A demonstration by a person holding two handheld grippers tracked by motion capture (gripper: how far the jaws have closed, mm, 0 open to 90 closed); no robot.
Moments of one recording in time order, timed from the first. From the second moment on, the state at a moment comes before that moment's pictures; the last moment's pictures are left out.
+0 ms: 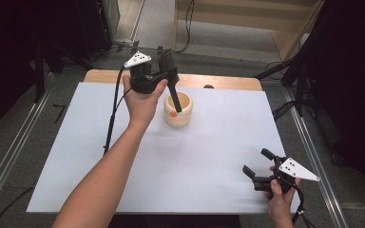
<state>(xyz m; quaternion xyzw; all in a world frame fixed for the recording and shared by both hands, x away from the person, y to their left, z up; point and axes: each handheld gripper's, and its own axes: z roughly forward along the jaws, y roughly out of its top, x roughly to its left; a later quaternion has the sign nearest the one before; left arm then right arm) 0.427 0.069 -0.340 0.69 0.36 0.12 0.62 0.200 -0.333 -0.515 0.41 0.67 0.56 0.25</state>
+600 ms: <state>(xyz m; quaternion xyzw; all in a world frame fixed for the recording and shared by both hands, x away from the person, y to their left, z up) 0.446 0.070 -0.341 0.67 0.38 0.15 0.62 0.200 -0.332 -0.515 0.41 0.67 0.57 0.25</state>
